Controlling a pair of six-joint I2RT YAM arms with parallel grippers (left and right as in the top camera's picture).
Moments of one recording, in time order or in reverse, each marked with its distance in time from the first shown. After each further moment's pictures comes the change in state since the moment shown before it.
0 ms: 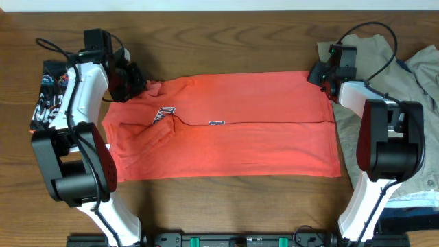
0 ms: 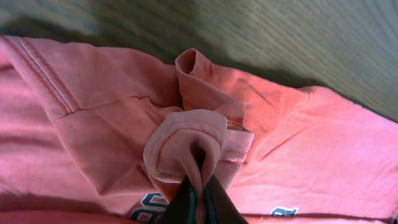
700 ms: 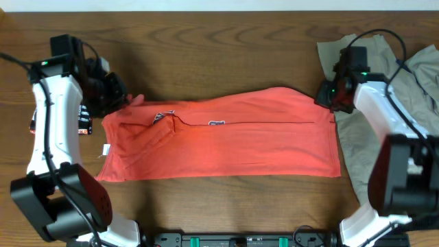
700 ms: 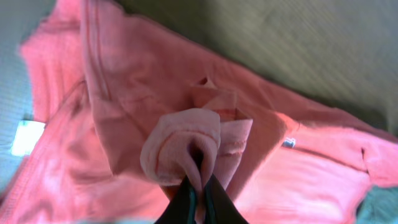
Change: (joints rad) left arm 0.113 -0.227 -0.001 -0.341 -0.001 0.082; right arm -0.001 -0.325 -0.015 -0.710 0.001 -0.063
